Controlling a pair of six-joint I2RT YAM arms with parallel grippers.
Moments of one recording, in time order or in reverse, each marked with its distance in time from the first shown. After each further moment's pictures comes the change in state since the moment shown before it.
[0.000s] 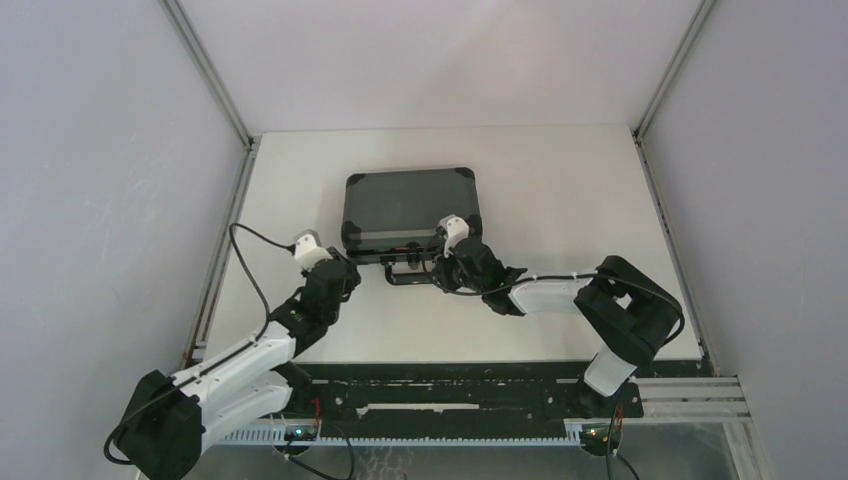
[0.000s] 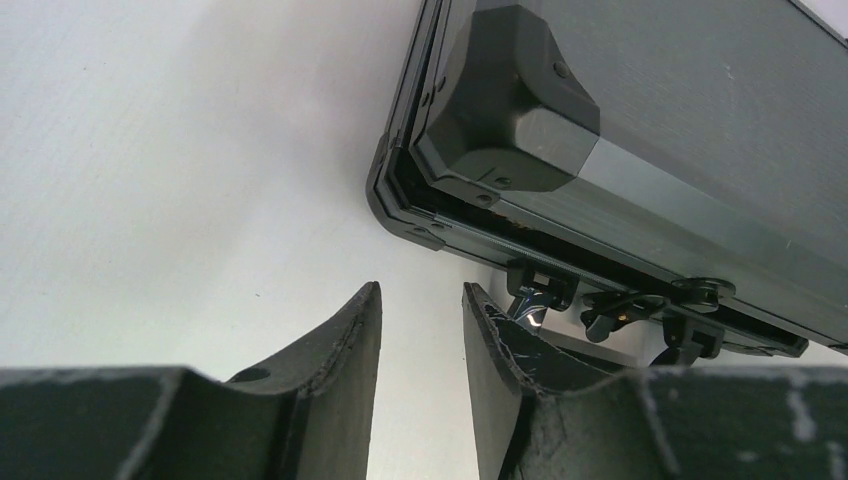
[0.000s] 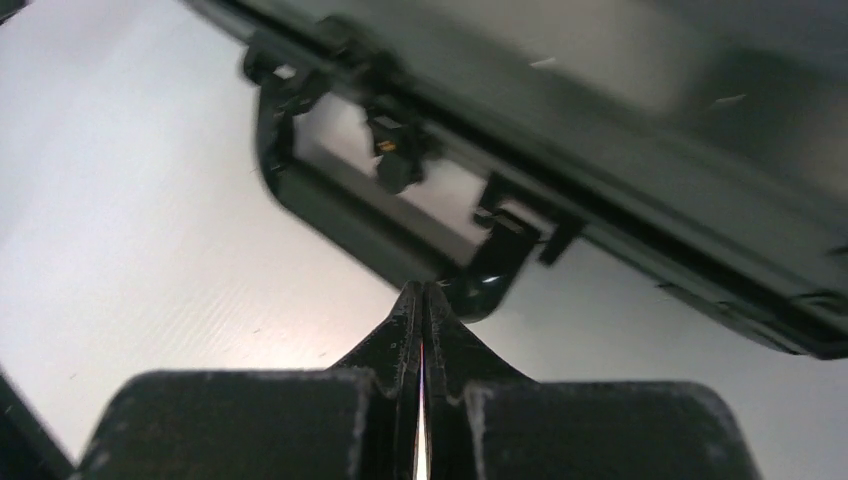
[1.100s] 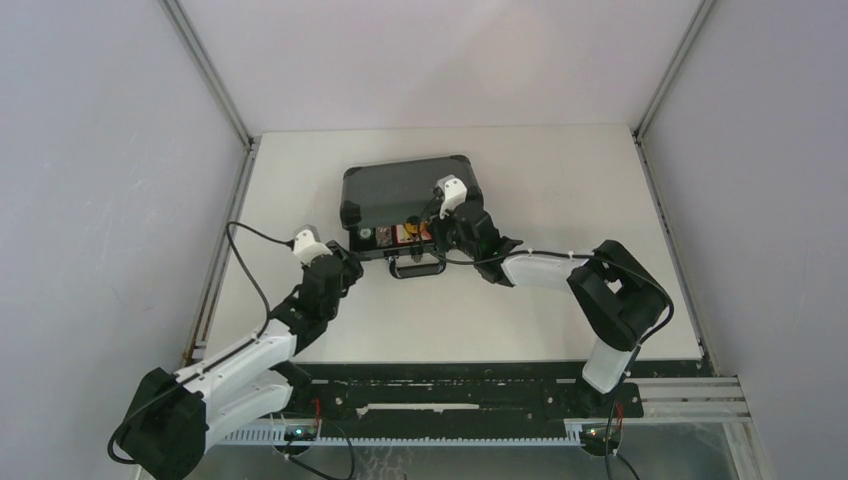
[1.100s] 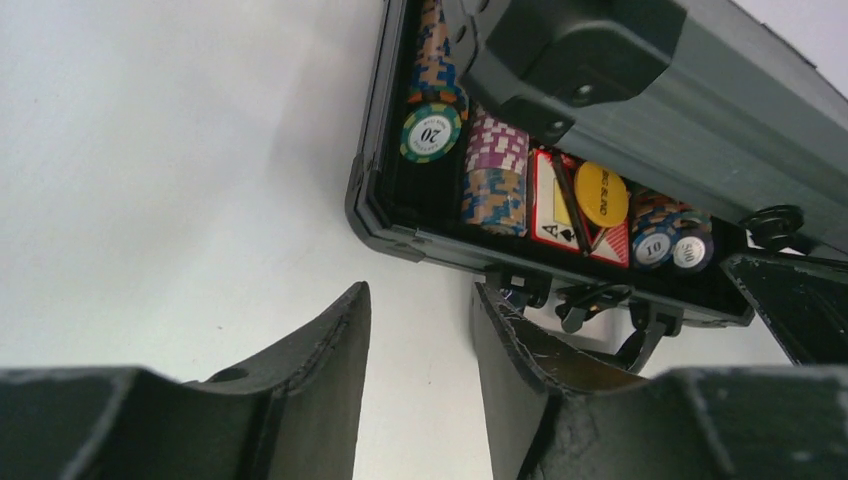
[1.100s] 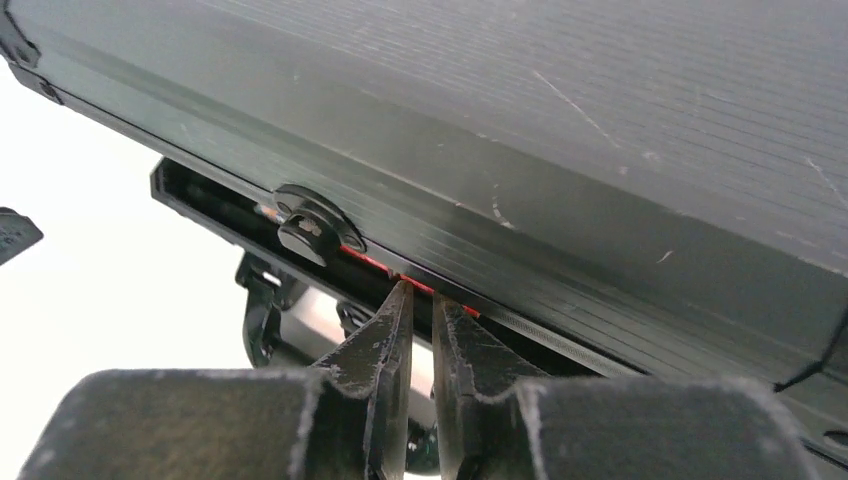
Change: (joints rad) left arm 0.032 0.032 0.003 0.081 0.050 0.019; right arm -0.122 0.104 0.213 0.047 0.026 -0.122
